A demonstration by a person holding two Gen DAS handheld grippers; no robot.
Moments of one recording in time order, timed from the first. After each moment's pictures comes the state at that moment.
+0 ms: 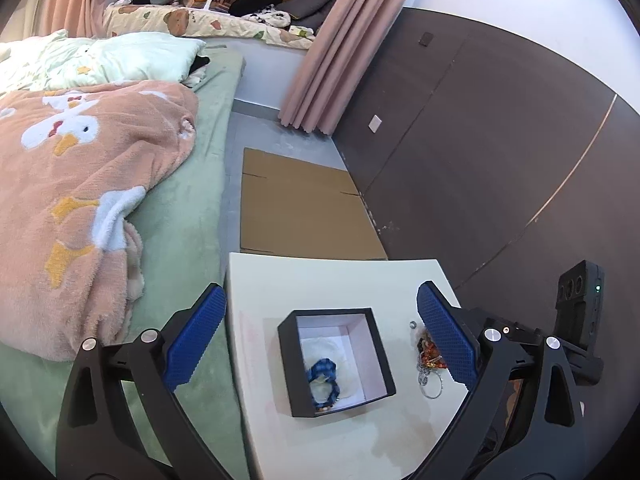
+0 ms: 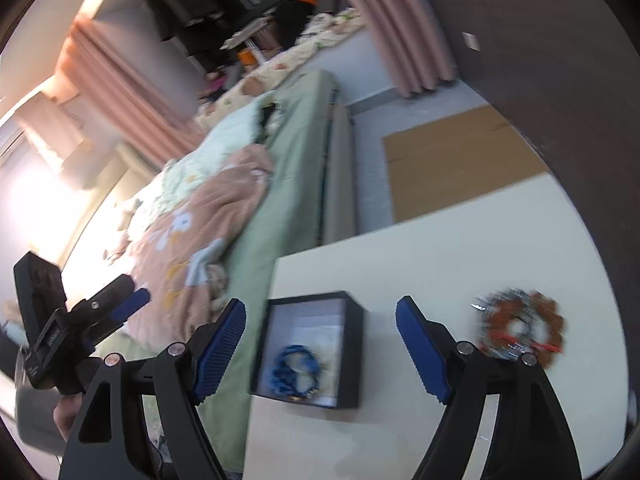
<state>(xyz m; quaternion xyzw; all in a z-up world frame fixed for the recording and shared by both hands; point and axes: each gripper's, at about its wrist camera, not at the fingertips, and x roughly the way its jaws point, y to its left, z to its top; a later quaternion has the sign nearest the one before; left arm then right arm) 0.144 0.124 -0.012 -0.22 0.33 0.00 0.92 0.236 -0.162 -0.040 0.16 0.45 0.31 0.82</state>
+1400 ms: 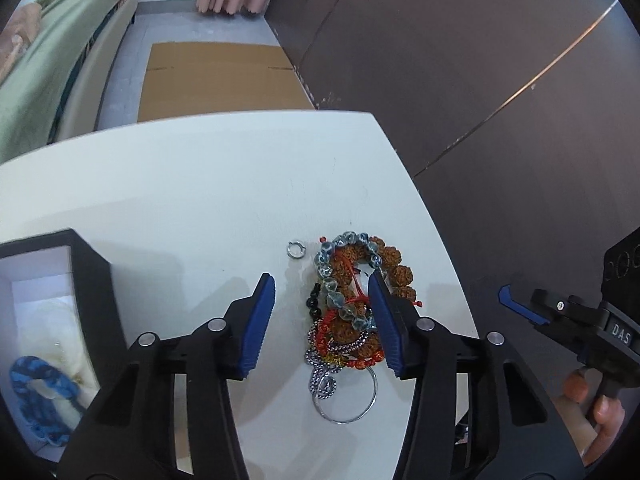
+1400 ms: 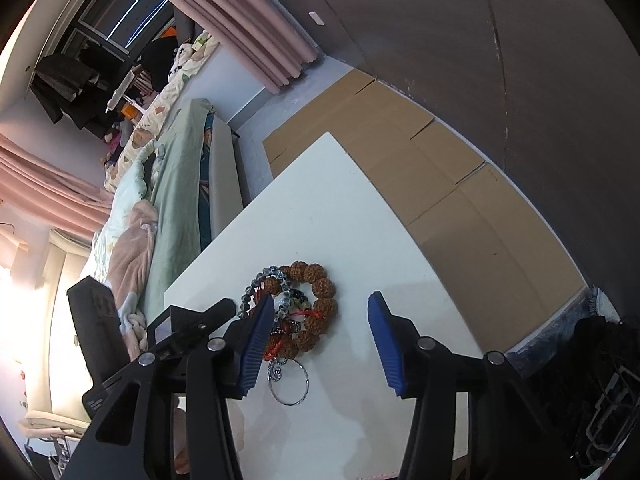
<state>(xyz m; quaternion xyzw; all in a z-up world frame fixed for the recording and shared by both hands) 0.277 -0.087 -0.140 -0.19 0.51 -0.13 0.83 0.270 -0.335 -0.111 0.25 0.52 0.15 0.80</state>
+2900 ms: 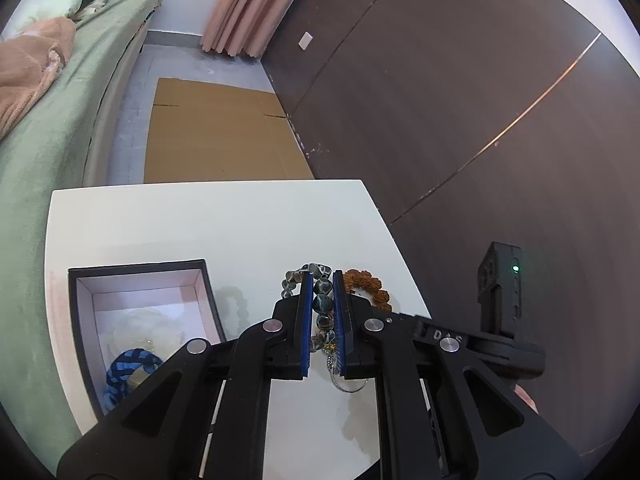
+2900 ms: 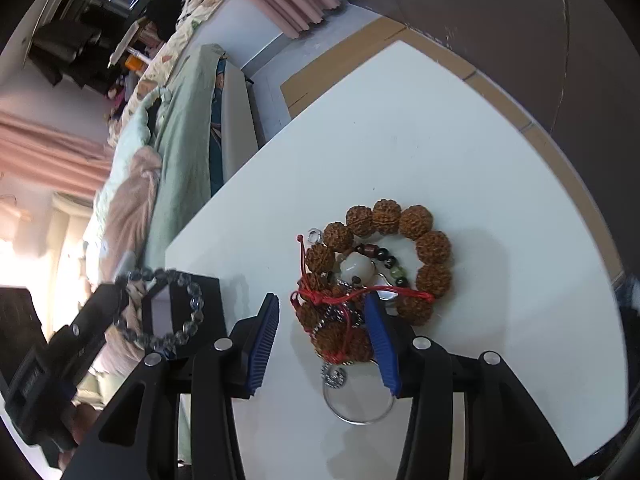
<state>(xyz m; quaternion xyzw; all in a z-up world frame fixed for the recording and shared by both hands) 0.230 -0.009 -0.078 -0.23 0.43 -0.14 0.86 0.292 -0.241 -0.164 0.24 0.58 0.19 0.75</state>
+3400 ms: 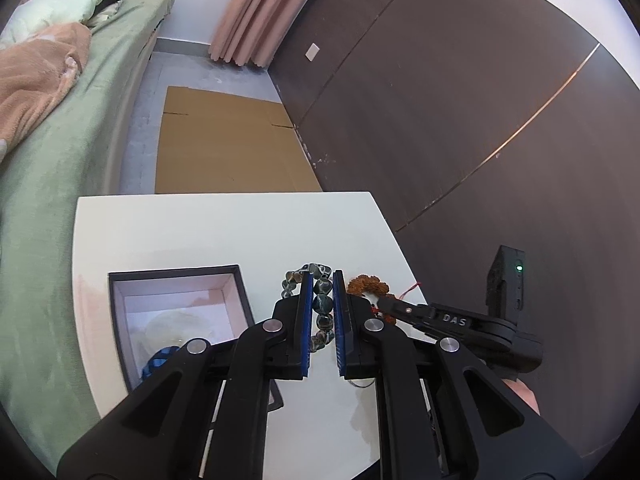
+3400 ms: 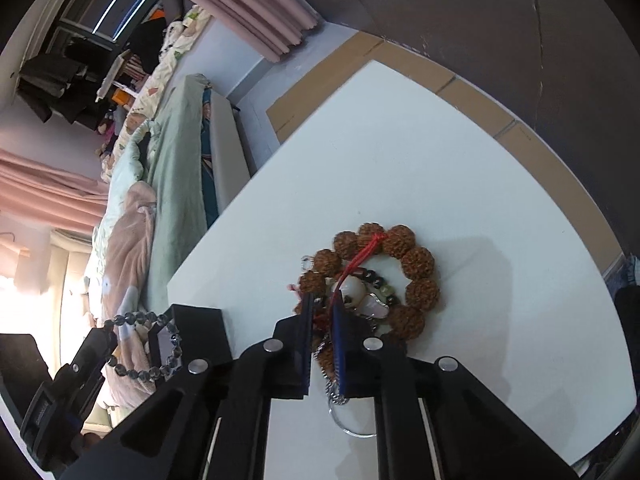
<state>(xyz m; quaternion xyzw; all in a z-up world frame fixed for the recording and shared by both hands) 0.216 0.017 -0.065 -0.23 0.42 -0.13 0.87 0.291 -0.246 -0.148 0.26 0.55 0.16 0.78</state>
